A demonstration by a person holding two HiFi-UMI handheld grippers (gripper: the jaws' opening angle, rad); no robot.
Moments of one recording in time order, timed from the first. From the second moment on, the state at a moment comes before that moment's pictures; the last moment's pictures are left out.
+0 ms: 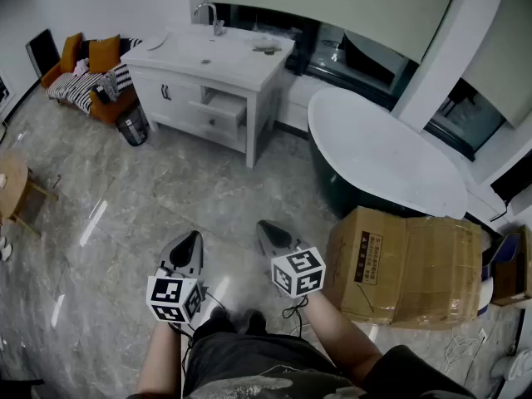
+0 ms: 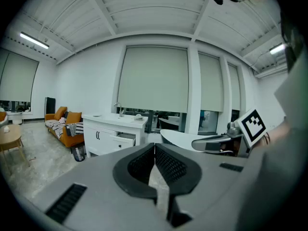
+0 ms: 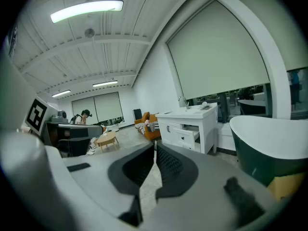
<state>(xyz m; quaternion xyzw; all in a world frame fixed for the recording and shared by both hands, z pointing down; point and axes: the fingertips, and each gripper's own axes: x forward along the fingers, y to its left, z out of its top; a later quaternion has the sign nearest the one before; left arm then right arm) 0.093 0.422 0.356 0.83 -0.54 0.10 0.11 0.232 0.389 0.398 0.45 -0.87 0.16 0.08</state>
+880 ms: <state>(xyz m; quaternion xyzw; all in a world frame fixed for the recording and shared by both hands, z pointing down) 0.094 0.410 0.349 0.82 -0.56 0.09 0.11 0.239 0.394 0.399 0.43 -0.88 0.18 0.05</state>
